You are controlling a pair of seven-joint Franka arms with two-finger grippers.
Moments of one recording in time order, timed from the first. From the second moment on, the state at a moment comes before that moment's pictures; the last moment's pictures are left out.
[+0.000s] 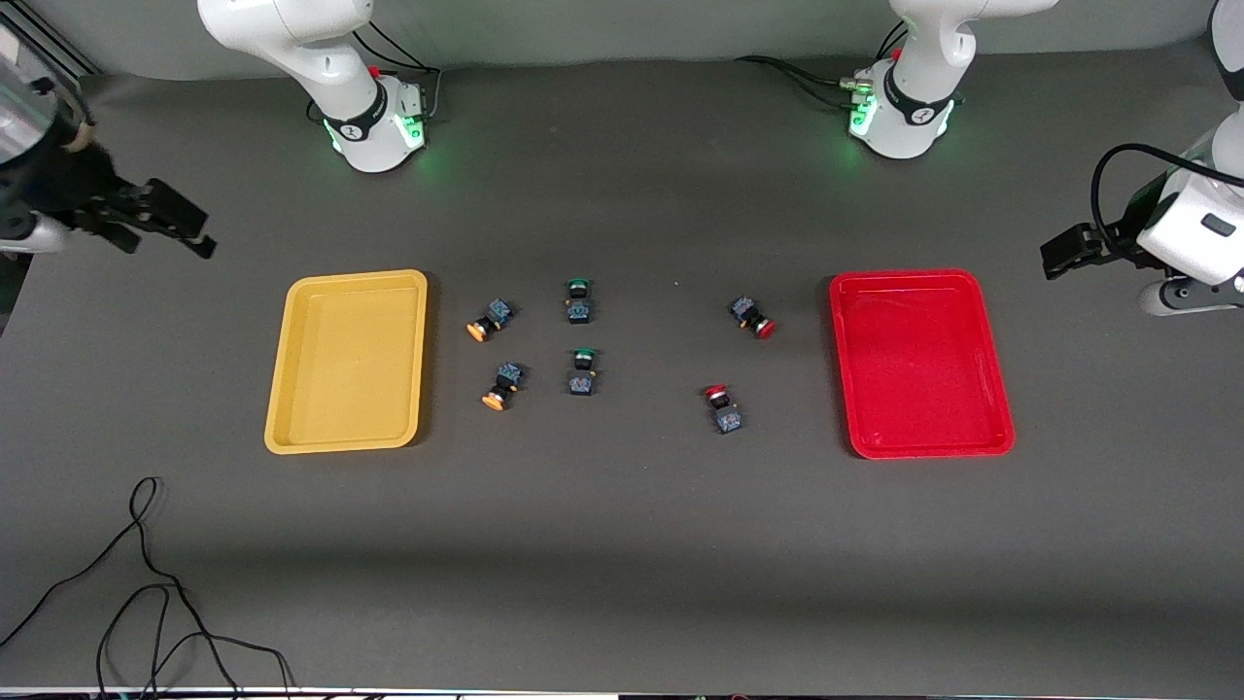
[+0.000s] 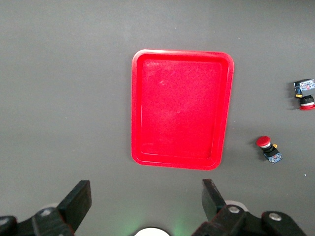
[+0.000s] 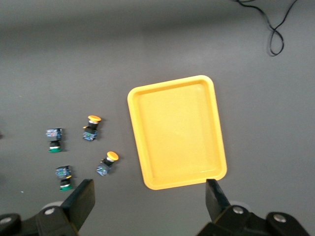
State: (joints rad) left arm 0.01 -0.03 -0.07 -1.68 0.06 1.54 -0.15; right arm 0.15 -0.19 -0.10 -1.76 0.02 1.65 0.20
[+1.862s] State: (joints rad) left arm -0.55 0.29 -0.10 -2.27 -0.08 2.48 -1.04; right arm 0.24 0.41 0.25 -2.26 0.04 2.45 1.00
